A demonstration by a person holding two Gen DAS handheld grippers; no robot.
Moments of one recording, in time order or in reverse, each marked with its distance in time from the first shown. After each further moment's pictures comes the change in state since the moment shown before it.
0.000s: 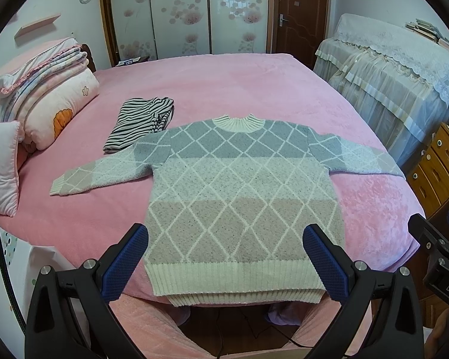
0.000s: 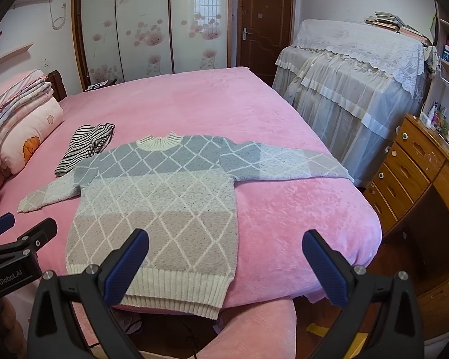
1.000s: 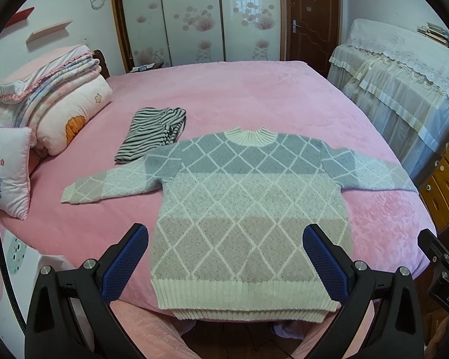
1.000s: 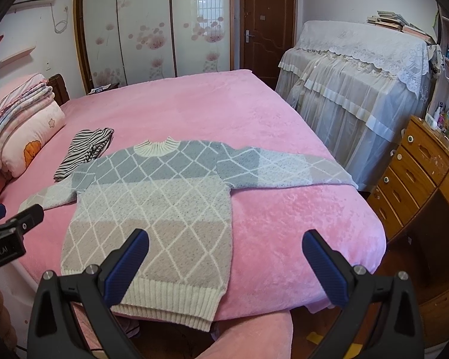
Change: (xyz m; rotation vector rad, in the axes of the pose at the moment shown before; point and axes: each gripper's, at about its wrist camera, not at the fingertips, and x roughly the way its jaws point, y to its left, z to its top) left arm 0.006 -0.010 0.028 -0.009 -0.037 0.088; right arm 0.018 -0.027 0.014 0.007 -0.022 0.025
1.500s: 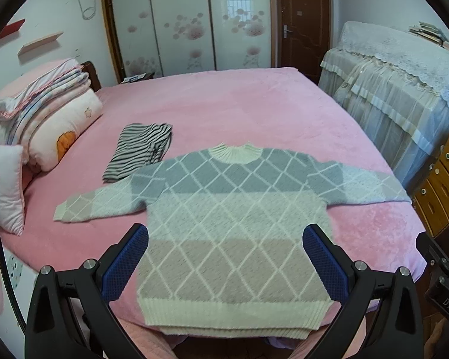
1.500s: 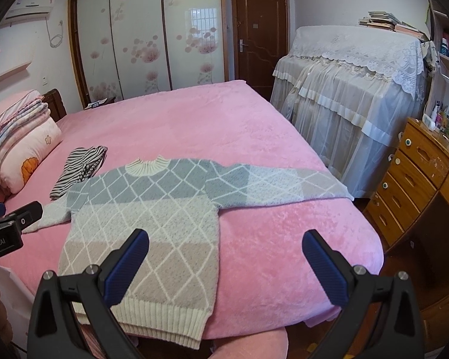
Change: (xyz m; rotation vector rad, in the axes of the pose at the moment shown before) left arm 0.000 -0.044 0.032 0.039 -0.034 -0.028; right arm 0.006 -0.040 0.026 0.038 -0.055 0.000
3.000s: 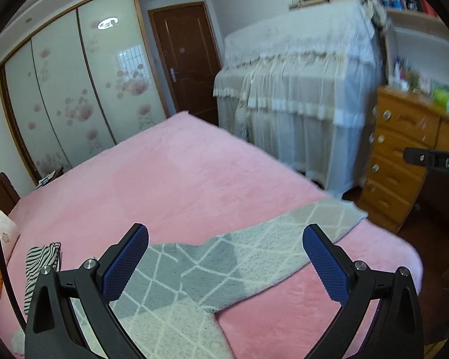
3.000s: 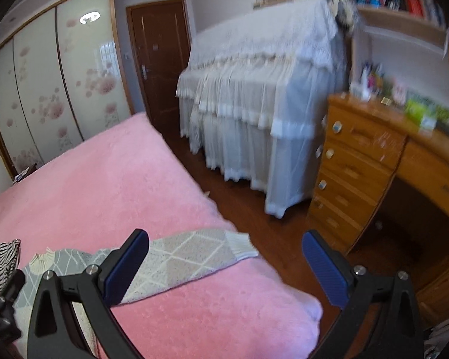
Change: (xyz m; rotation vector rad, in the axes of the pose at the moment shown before) left arm 0.128 -0.301 0.075 0.430 -0.217 -0.259; right arm 0.128 -0.286 0.090 0.328 -0.014 -0.245
